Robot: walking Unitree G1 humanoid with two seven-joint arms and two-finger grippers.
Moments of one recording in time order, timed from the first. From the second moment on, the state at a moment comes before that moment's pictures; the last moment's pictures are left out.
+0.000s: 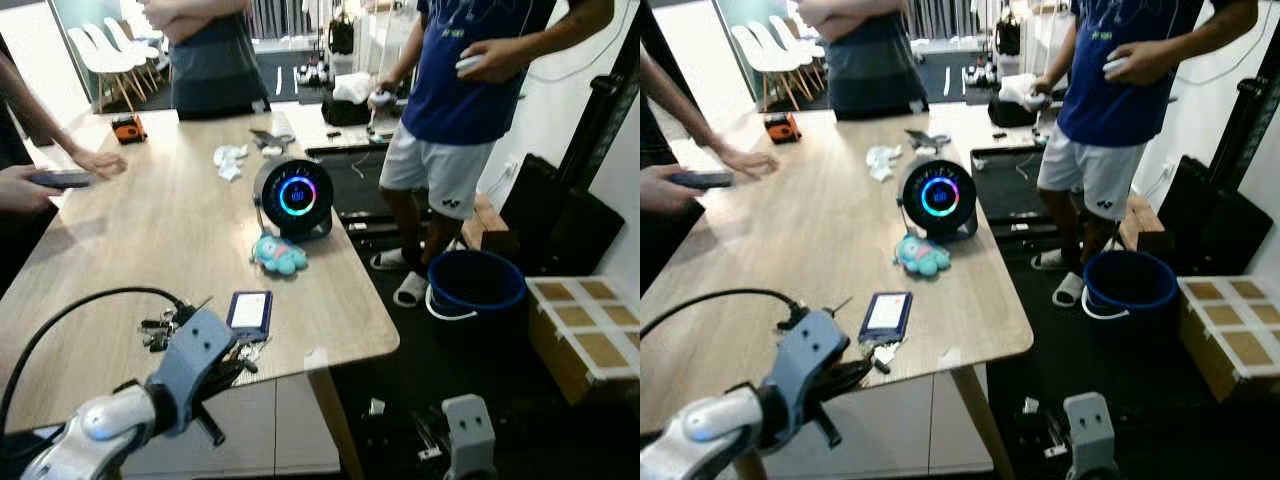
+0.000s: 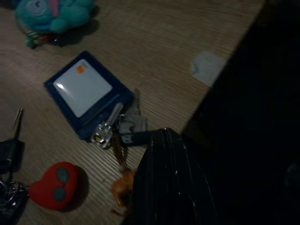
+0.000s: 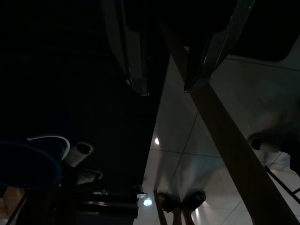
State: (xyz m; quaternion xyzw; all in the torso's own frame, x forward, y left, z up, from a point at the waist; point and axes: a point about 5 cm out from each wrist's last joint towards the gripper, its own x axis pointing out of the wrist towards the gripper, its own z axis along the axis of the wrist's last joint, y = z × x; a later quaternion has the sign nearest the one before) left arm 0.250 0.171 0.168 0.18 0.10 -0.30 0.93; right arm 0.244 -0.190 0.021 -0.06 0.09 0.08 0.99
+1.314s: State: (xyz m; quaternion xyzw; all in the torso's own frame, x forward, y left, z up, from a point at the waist) left arm 0.314 0.156 0.167 0.27 0.14 -0.20 0.93; right arm 0.236 -0.188 0.017 -0.06 0.09 0.08 0.99
